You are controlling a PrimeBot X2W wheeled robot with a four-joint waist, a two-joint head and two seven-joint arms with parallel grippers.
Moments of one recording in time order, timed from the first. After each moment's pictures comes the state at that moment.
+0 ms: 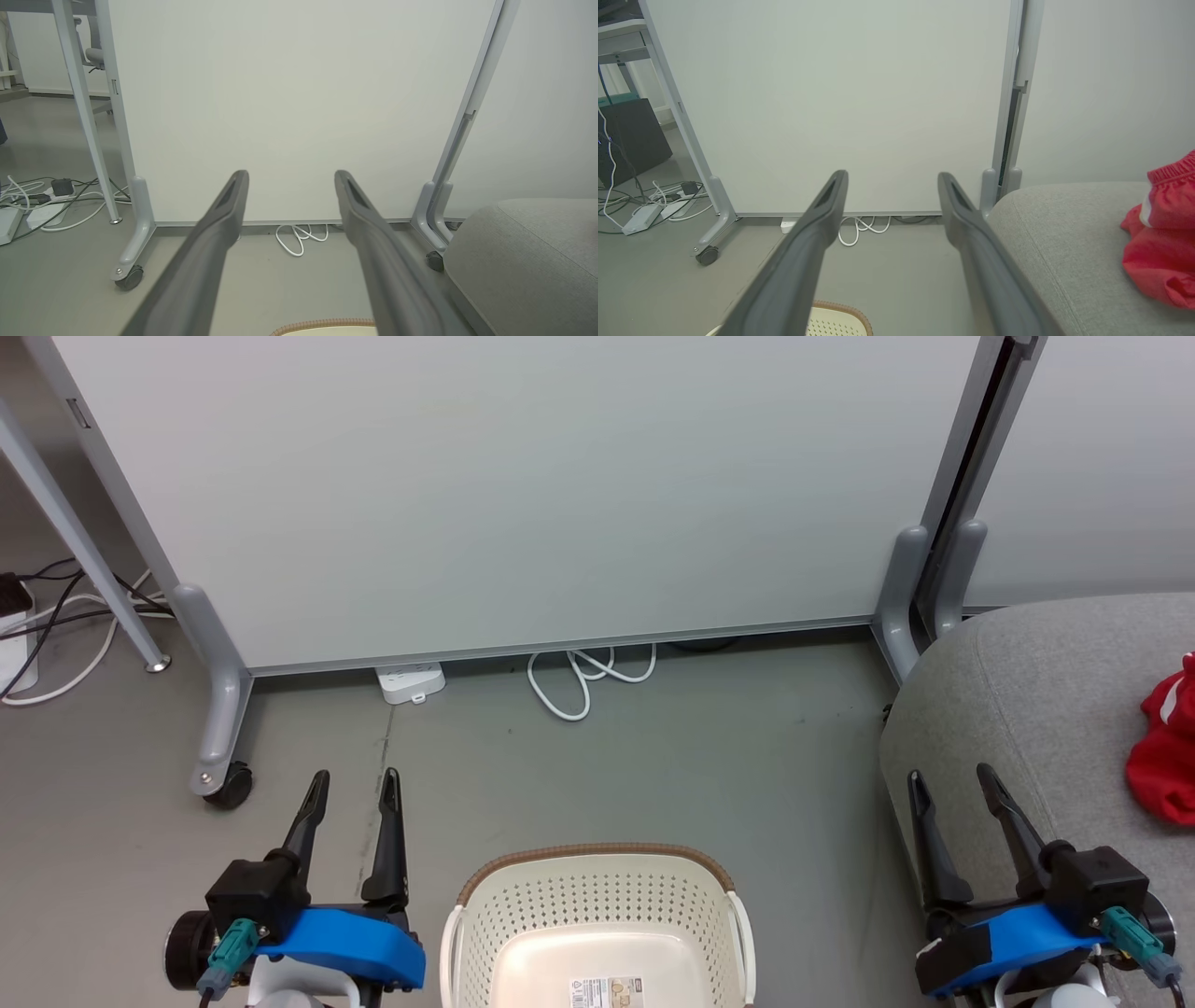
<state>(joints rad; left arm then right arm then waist) -0.11 0.05 -0.07 0.34 -0.21 -0.12 -0.26 -0.09 -0.06 -0.03 0.28 0.11 0.13 -0.26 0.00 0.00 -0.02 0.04</state>
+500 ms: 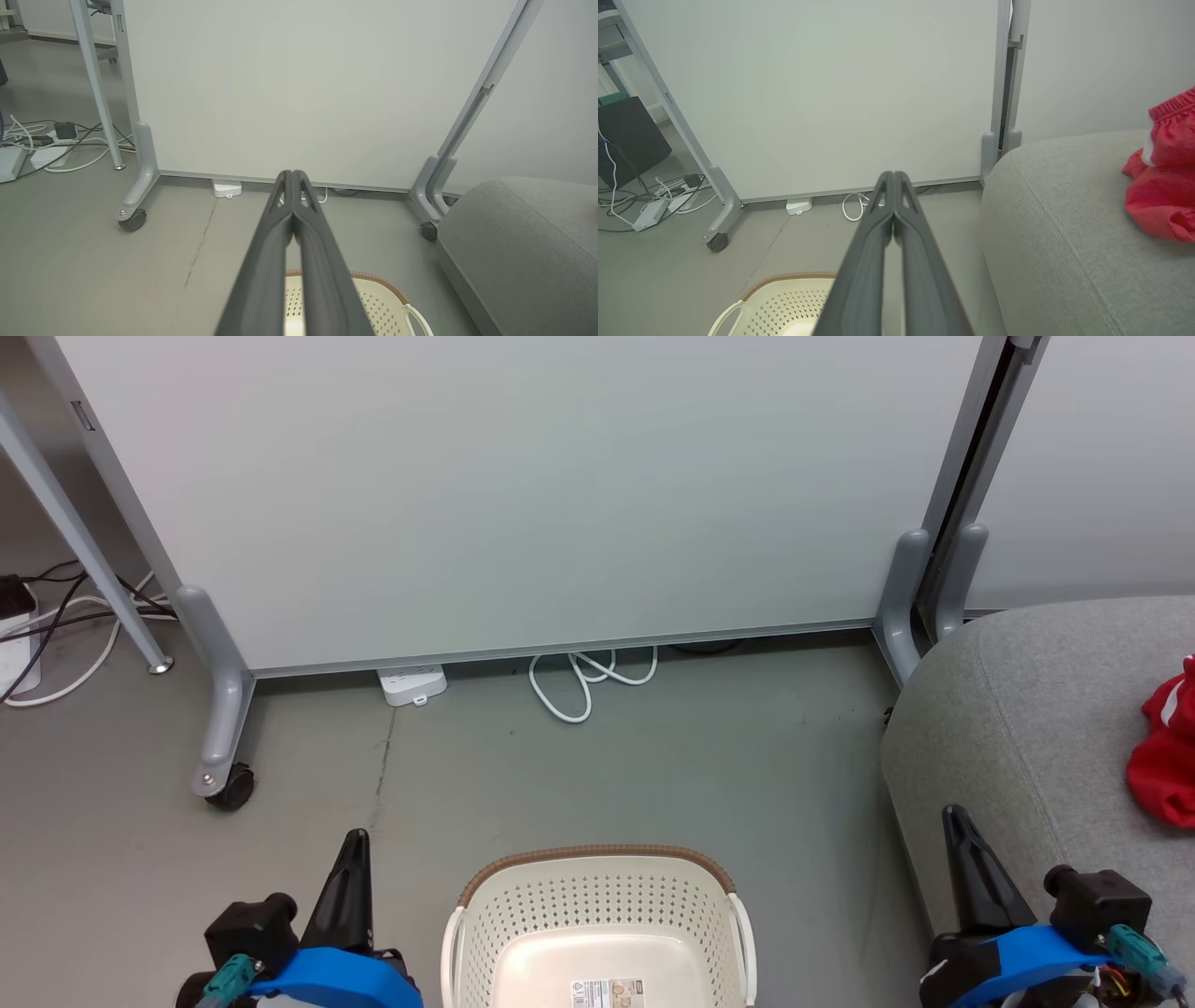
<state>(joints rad) -0.06 0.05 -0.07 0.41 -0.26 -0.12 -0.24 -0.06 -0.06 -0.04 0.34 0.16 0.13 -0.24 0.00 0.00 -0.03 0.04</state>
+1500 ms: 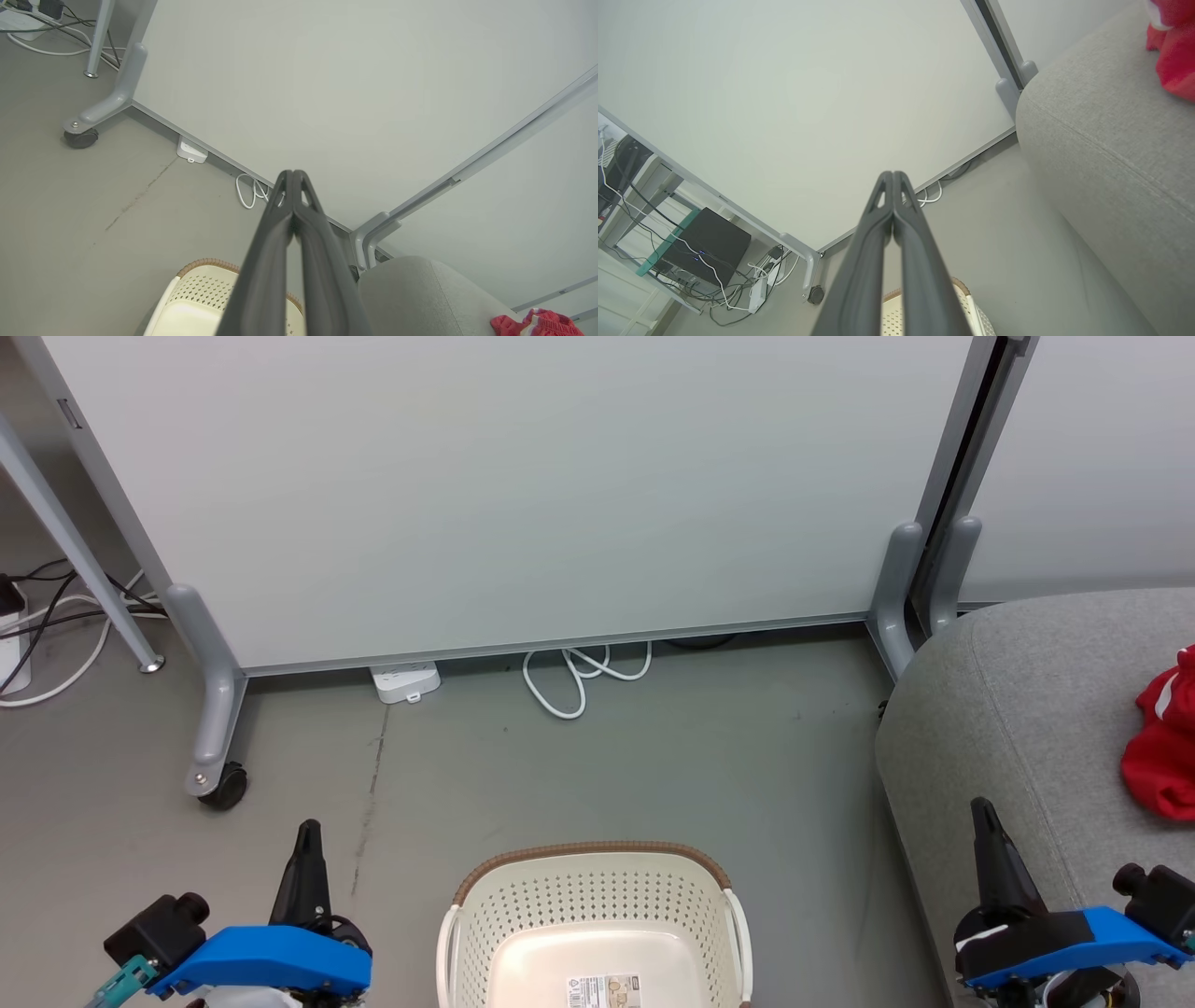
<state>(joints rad) -0.06 0.05 -0.01 0.35 -0.75 -0.12 -0.11 -0.07 -0.06 -0.06 0.31 0.69 0.13 -0.11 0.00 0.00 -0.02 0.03</state>
